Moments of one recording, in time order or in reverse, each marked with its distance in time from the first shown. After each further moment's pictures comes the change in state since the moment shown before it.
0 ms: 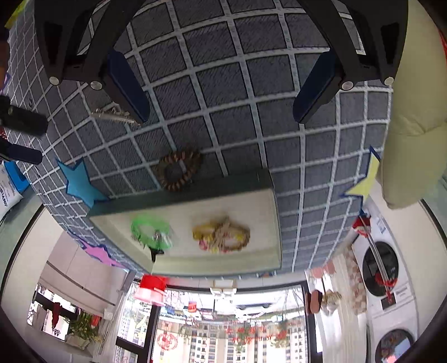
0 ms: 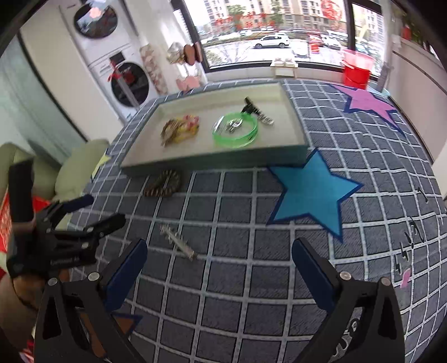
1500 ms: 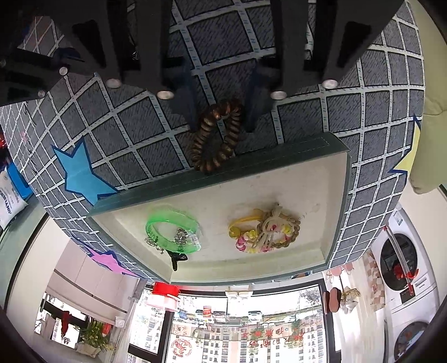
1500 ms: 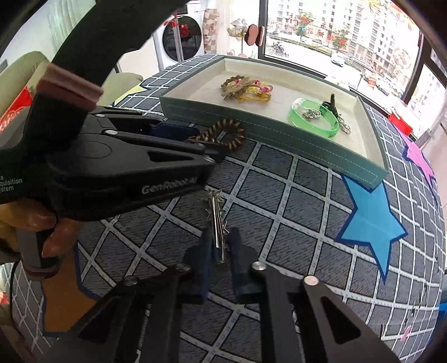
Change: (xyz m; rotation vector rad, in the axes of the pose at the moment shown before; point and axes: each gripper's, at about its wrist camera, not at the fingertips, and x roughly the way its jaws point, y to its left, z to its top) left arm 0.045 -0.039 0.031 0.054 0.001 -0.043; right arm 0.054 0.062 -0.018 -0.359 0.087 -0.016
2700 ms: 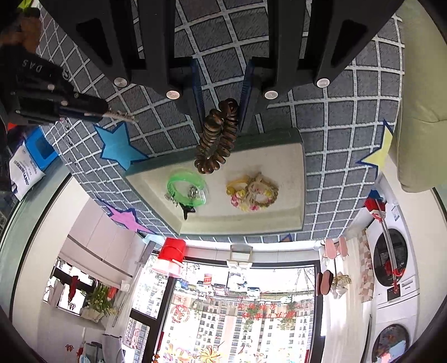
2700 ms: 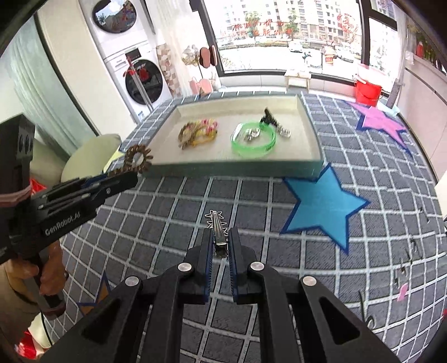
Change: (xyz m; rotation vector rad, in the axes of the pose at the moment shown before) left arm -0.084 0.016 -0.003 -0.076 -0.165 -0.063; right arm -0.069 -0.055 0.004 0.296 -0.134 0.020
